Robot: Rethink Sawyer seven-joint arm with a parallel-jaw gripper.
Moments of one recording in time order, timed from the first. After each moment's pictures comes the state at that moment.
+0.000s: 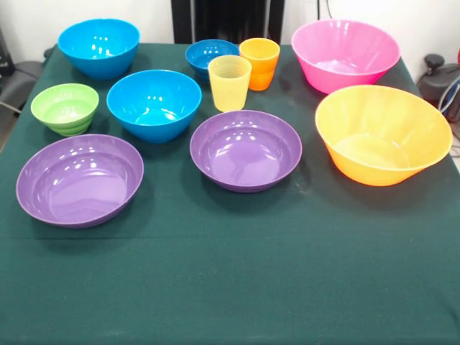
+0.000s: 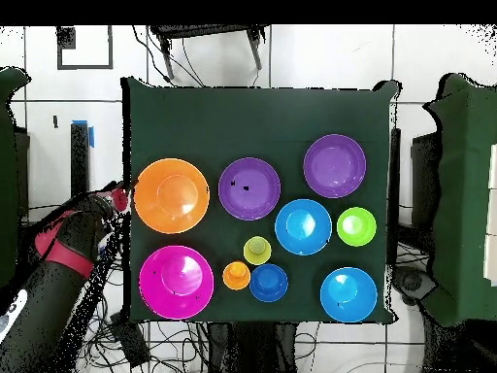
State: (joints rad) arm 0.81 -0.11 -0.73 1.27 0.28 0.28 2.04
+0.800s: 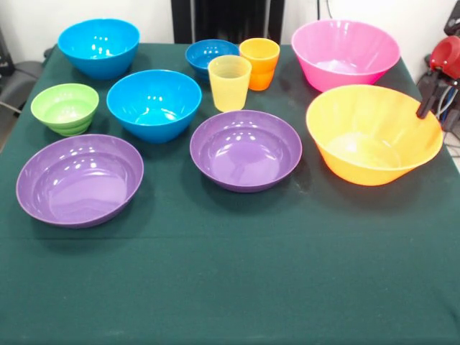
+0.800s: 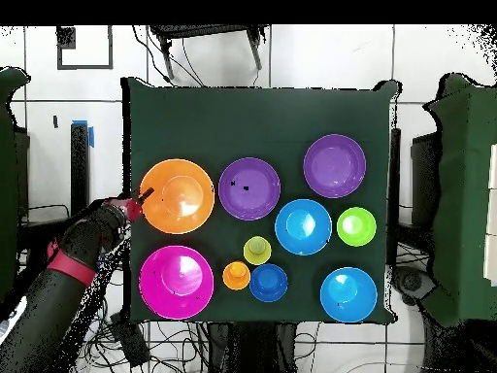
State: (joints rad) arm 0.85 -0.02 -0.81 1.29 0.28 0.28 2.18
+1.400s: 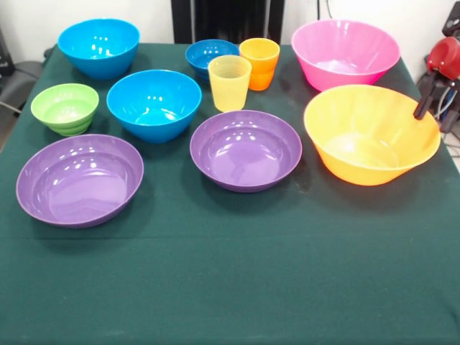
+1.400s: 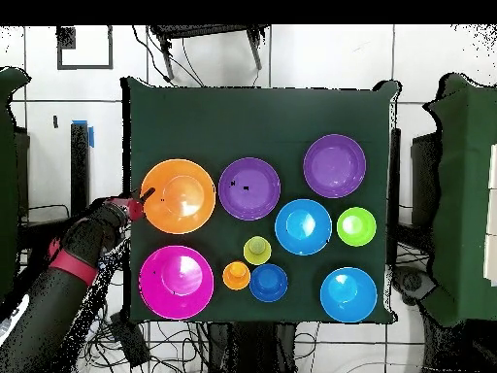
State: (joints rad) arm 0.84 -0.03 -0.80 1.29 0.28 0.28 2.20
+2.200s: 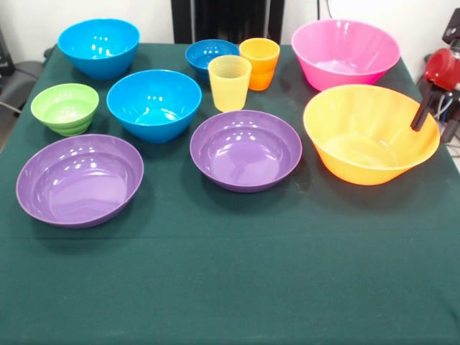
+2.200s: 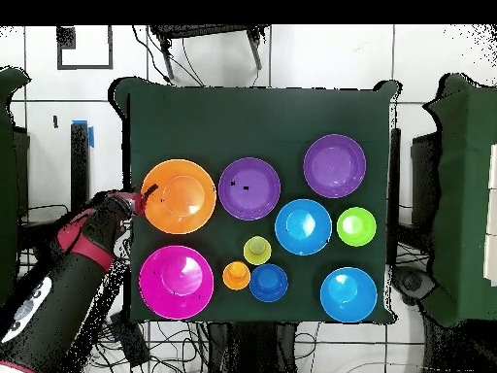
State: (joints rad) arm 0.75 -0.08 -0.70 1.29 0.28 0.27 2.20
